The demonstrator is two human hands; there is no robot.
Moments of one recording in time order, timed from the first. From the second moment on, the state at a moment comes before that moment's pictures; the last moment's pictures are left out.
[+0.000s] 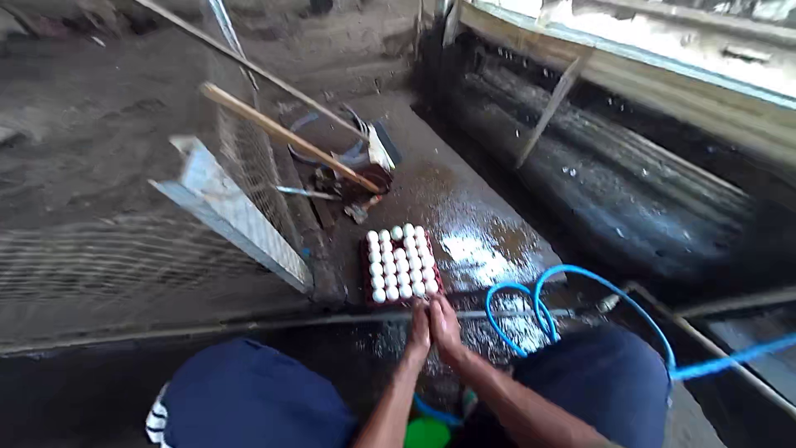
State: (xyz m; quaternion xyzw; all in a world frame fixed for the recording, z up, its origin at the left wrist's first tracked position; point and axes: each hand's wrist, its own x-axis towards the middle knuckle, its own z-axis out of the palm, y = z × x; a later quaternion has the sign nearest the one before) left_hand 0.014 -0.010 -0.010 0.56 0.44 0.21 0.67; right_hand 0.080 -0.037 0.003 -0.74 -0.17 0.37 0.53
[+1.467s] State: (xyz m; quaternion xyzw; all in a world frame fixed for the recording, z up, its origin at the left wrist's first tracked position) left_hand 0.012 0.005 -0.021 0.55 0.48 0.19 0.66; right_hand 0.086 -0.019 -0.003 -0.74 -0.09 0.39 0.54
